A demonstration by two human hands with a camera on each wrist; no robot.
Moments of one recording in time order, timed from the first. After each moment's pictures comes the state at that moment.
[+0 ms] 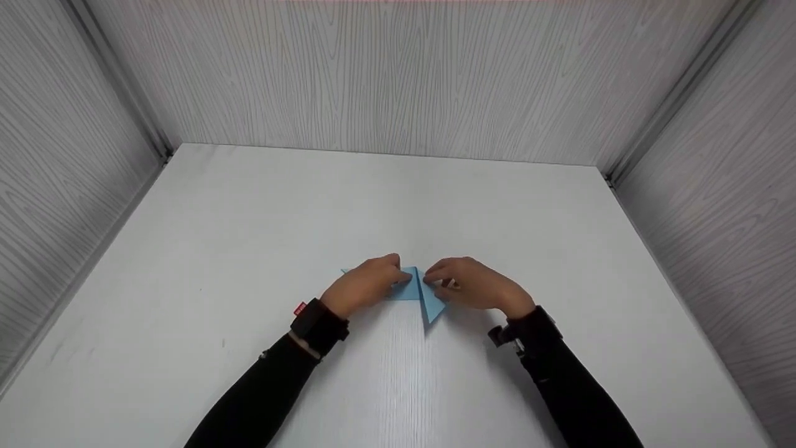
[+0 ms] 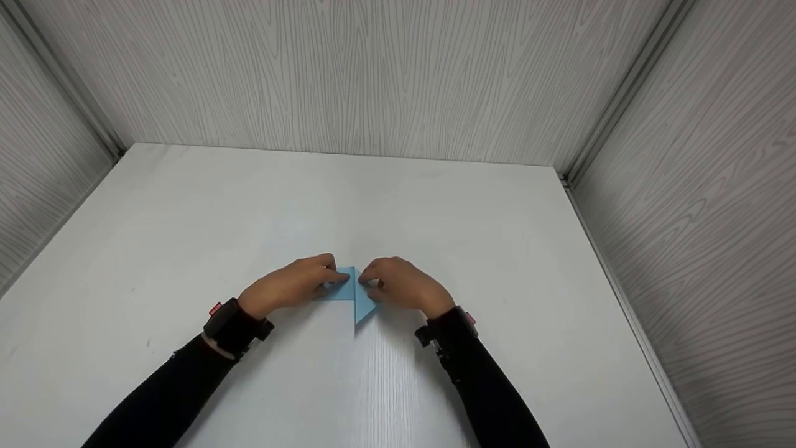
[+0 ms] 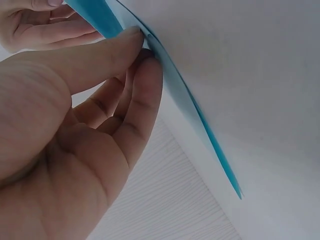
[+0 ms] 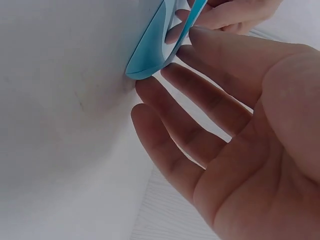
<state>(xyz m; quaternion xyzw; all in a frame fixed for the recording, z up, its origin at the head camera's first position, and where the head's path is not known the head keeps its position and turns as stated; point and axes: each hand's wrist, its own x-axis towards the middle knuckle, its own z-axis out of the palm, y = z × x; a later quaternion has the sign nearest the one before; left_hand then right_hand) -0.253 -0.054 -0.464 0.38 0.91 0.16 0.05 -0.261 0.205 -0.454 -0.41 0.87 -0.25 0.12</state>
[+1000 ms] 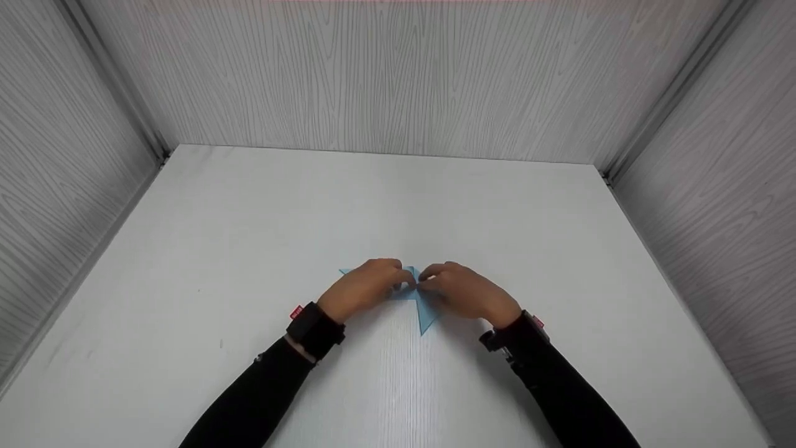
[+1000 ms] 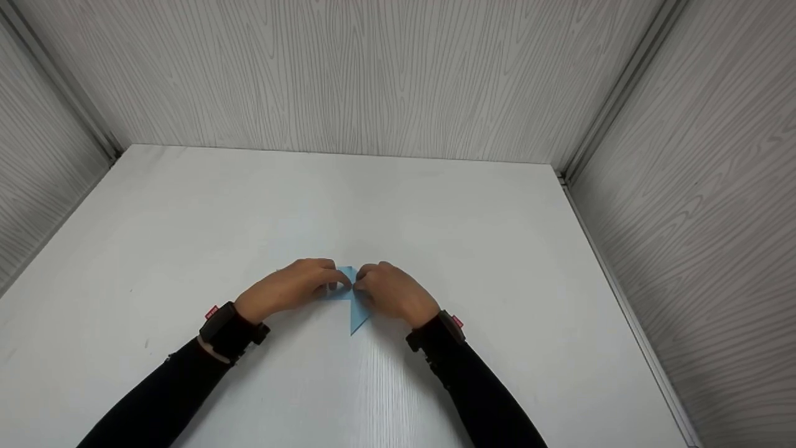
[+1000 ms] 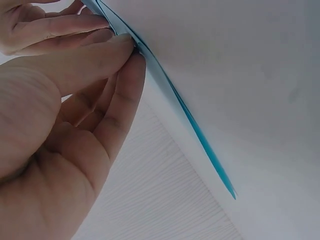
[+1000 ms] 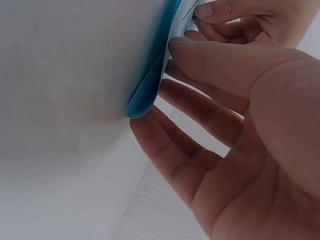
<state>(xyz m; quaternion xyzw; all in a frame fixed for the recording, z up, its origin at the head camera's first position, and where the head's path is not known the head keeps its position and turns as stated) -0.252 -0.057 -0.469 0.41 0.88 0.24 0.02 -0.247 0.187 -0.459 -0.45 0.89 -0.11 0.02</state>
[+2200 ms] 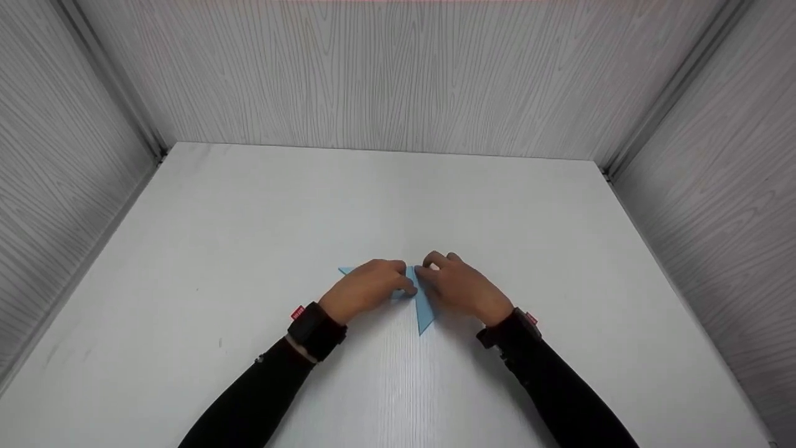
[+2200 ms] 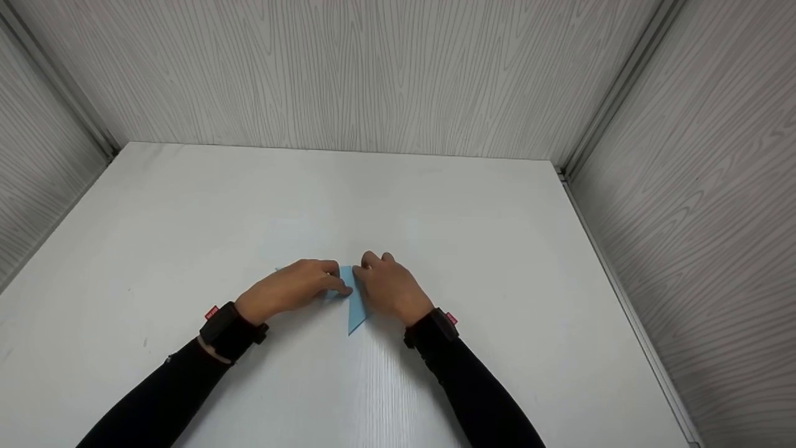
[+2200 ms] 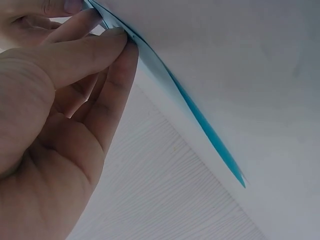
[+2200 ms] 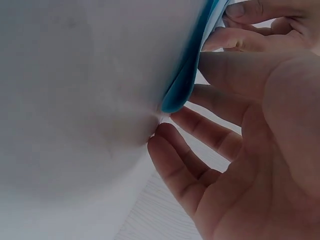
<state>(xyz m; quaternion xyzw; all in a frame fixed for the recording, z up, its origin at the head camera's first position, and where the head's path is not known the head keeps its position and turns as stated) -0.248 -0.052 -0.468 0.44 0.88 0.15 0.01 -0.246 0.180 -0.471 -0.38 0.92 -0.04 -0.03</state>
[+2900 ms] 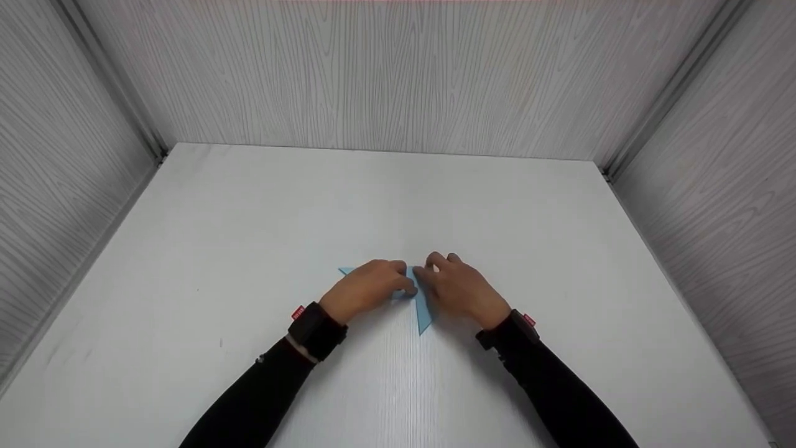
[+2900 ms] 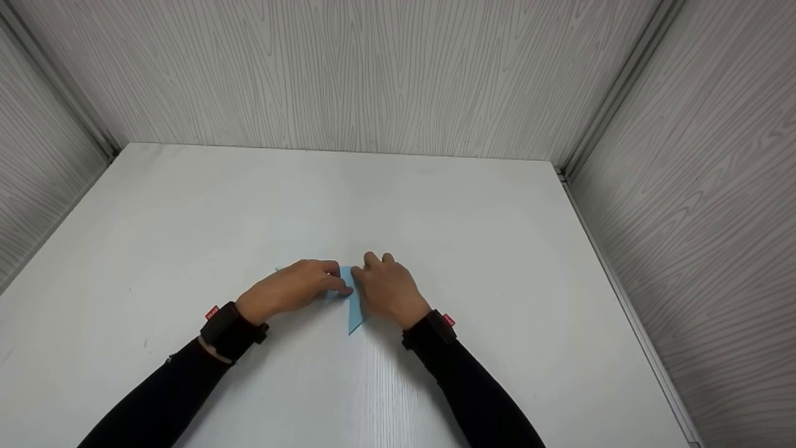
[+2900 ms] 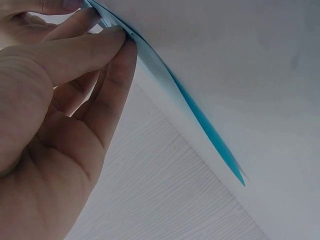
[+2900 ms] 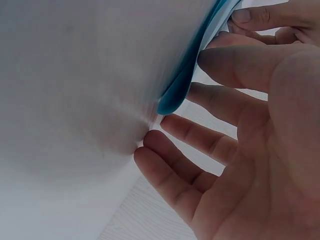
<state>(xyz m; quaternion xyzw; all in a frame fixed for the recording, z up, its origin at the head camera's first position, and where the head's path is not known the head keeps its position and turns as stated) -0.249 -0.051 -0.469 0.44 0.89 0.14 0.01 -0.241 0.177 -0.474 -0.36 0.93 -0.04 -0.05</state>
